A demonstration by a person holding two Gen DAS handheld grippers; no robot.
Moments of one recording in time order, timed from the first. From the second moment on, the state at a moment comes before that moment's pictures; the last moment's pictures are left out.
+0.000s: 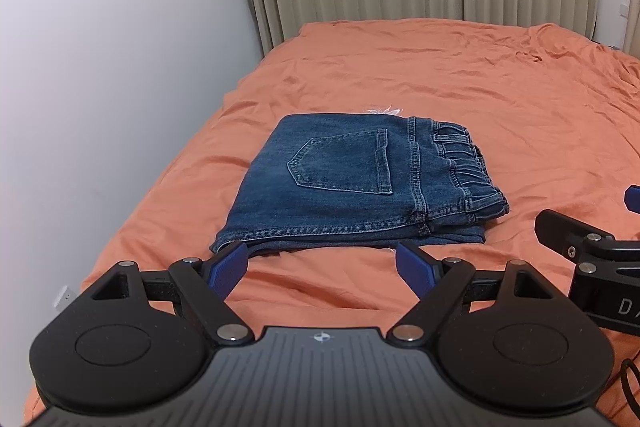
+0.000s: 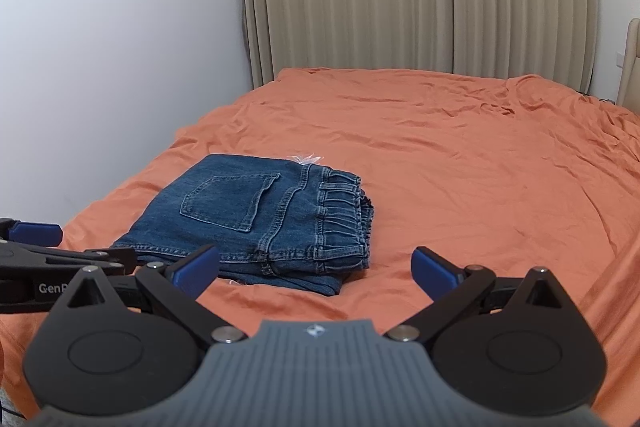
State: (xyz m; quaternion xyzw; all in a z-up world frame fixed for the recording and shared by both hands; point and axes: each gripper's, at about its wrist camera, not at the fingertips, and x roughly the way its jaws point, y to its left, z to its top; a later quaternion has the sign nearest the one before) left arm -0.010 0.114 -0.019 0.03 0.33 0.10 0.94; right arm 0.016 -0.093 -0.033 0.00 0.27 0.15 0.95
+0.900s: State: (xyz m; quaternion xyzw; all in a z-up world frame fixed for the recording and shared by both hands) left arm -0.010 0.121 -0.018 0.03 0.33 0.10 0.94; right arm 0.016 -0.089 -0.031 0.00 0.26 0.16 0.95
